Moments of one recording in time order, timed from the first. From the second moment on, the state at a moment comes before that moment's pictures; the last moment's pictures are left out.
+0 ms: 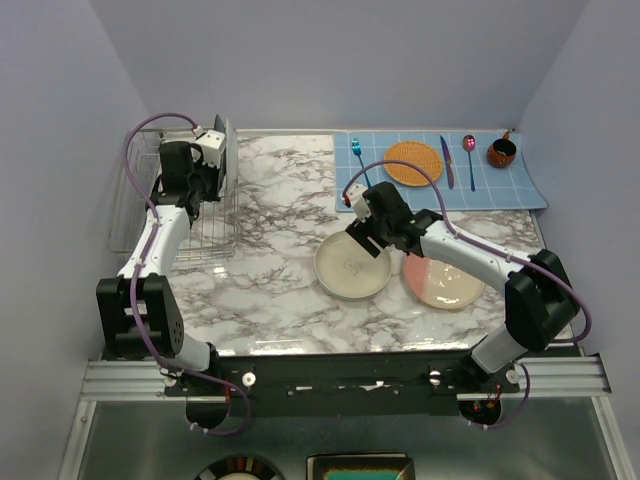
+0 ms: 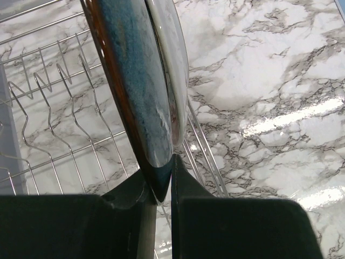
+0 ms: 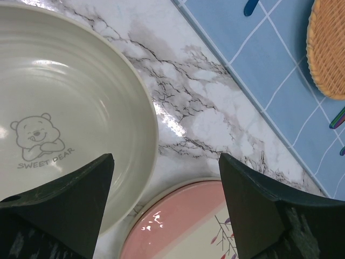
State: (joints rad) left arm 0.06 1.47 1.15 -0.22 0.25 0.25; right arm 0.67 1.58 1.11 -0.39 0.24 -0.33
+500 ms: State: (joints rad) left arm 0.06 1.45 1.05 -0.11 0.23 0.26; right arm 0.67 1.58 1.11 -0.40 0.23 -0.33
